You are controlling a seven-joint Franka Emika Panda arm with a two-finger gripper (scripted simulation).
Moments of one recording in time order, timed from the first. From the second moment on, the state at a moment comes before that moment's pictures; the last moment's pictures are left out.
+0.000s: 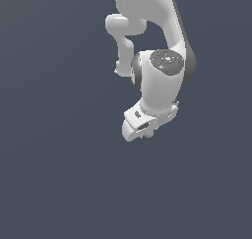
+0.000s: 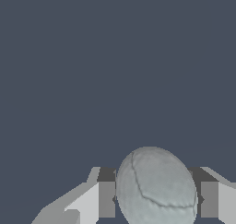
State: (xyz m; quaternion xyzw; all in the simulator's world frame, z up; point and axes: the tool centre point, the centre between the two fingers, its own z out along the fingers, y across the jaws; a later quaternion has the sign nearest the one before) arm 0.059 0.083 0.186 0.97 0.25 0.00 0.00
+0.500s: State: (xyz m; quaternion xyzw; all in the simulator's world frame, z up) arm 0.074 0.116 0.221 0.97 0.25 0.00 0.00
